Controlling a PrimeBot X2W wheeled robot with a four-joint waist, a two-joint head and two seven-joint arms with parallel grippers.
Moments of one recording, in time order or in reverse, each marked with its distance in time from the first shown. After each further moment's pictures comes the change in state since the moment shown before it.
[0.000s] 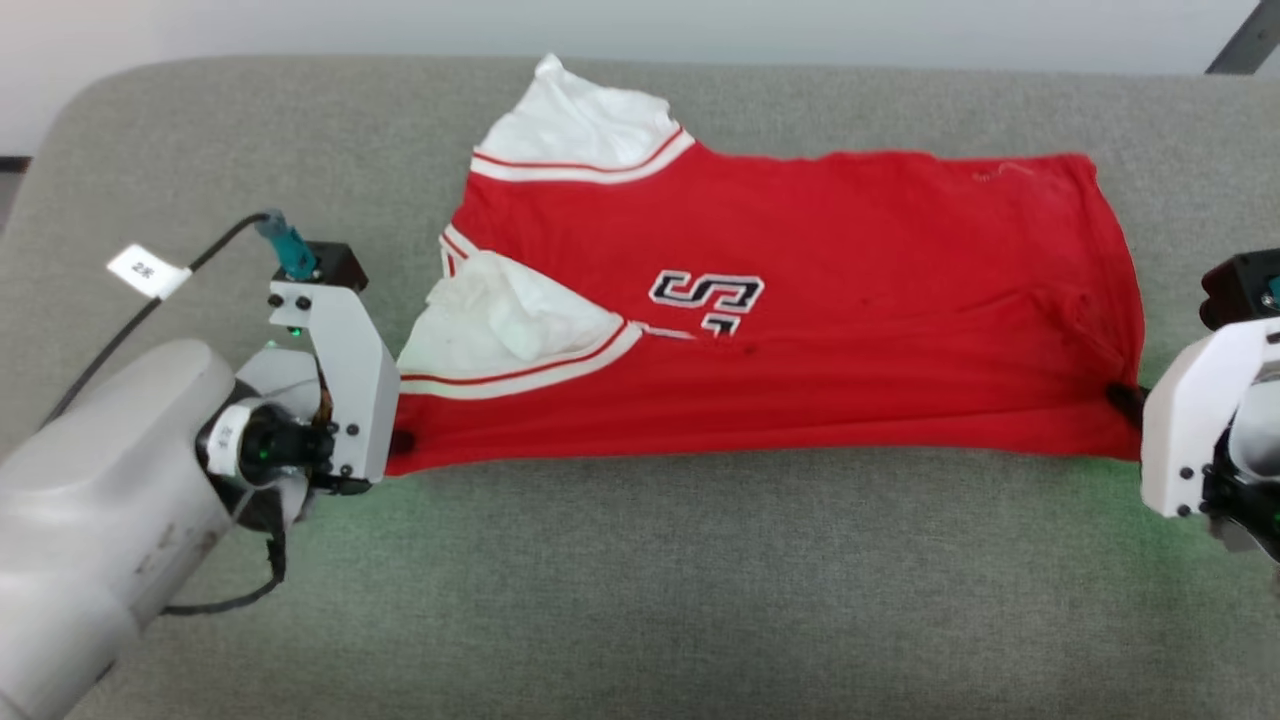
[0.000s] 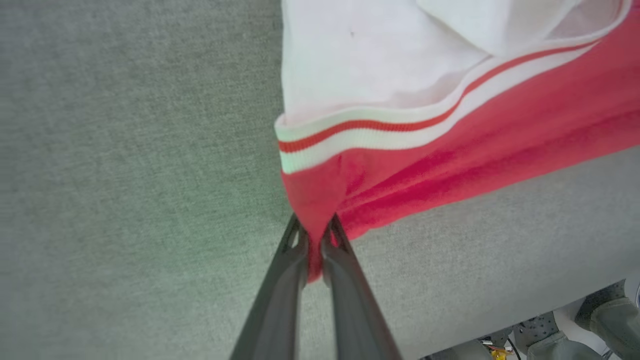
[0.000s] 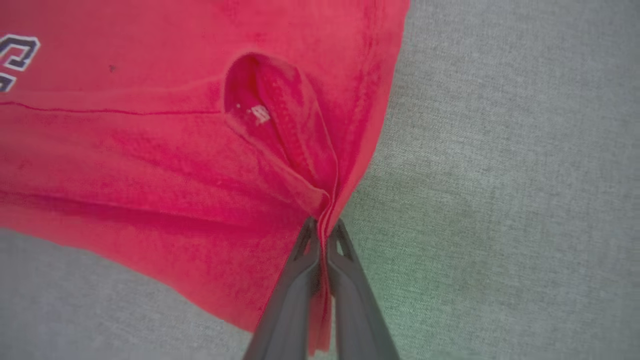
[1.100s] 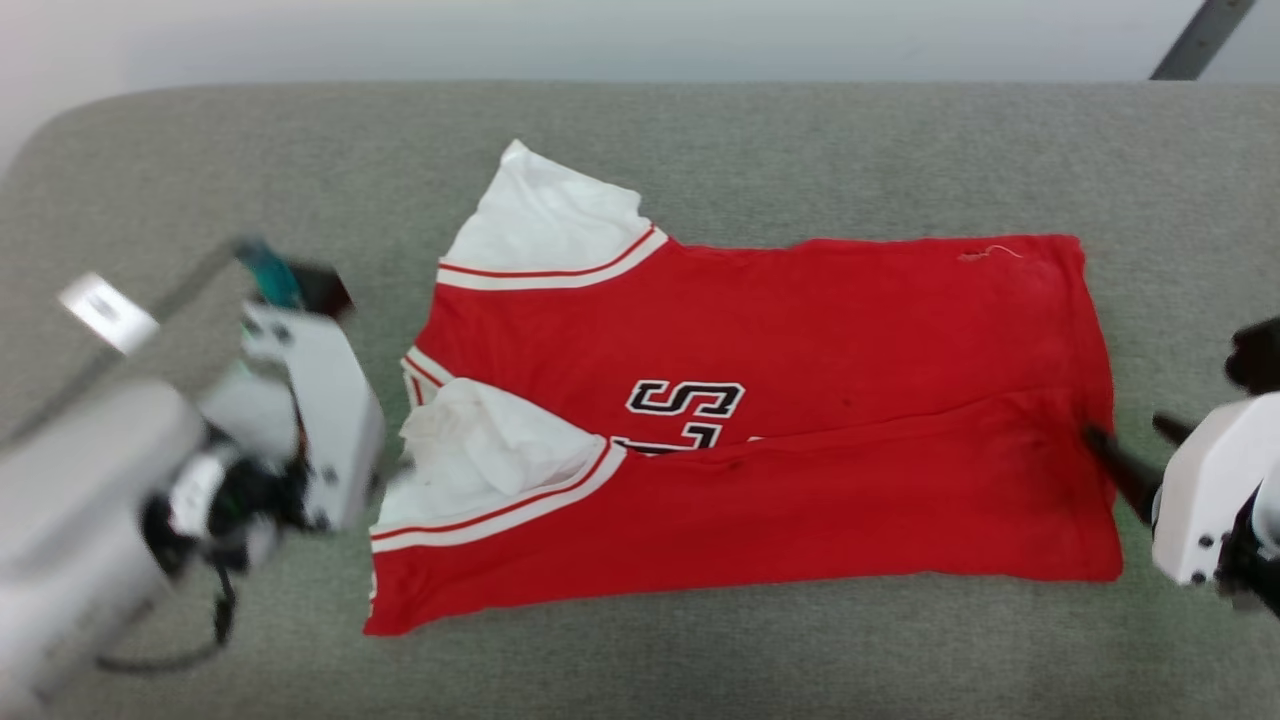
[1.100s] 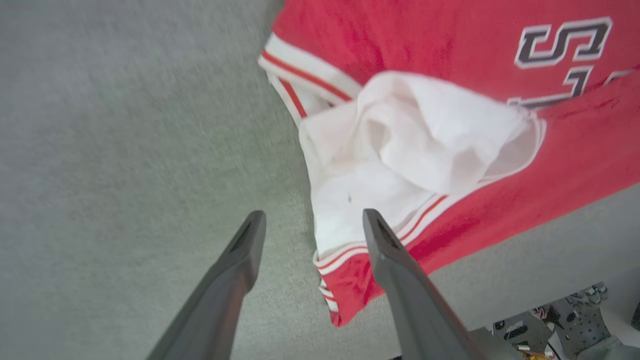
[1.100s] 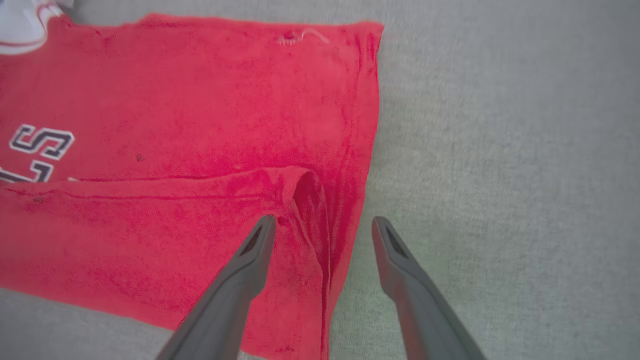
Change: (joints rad) left arm 0.064 0.196 -0.016 -0.405 0.055 0.170 0.009; right arm 0.199 0.008 -0.063 -0.248 0.043 0.000 0.022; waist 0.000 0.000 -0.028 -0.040
